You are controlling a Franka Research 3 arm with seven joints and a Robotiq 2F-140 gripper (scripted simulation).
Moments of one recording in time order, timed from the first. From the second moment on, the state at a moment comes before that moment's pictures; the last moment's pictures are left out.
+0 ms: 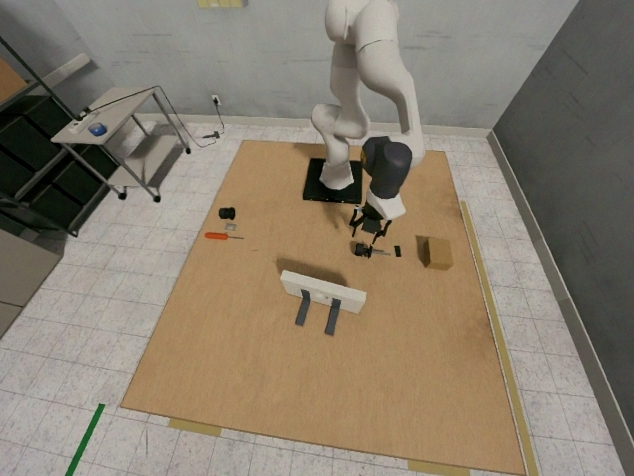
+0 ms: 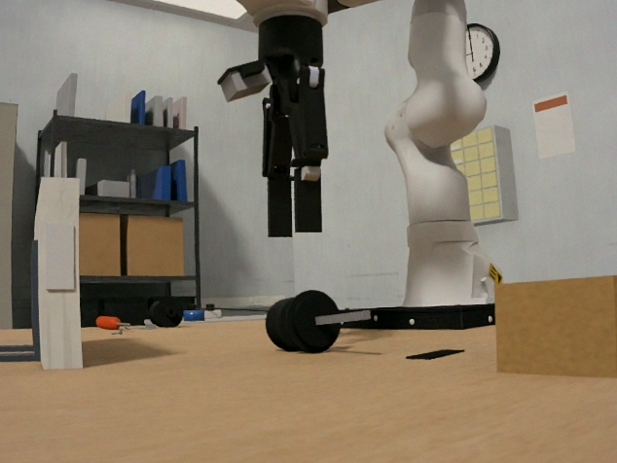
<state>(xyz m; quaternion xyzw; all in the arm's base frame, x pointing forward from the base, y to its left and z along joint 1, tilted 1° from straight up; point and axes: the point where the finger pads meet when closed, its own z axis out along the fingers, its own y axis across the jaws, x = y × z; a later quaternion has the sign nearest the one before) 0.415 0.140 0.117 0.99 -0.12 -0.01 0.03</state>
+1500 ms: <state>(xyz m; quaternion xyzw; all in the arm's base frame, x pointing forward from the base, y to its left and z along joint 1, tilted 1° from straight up) 0.414 0.140 0.087 0.89 0.46 -0.02 0.04</state>
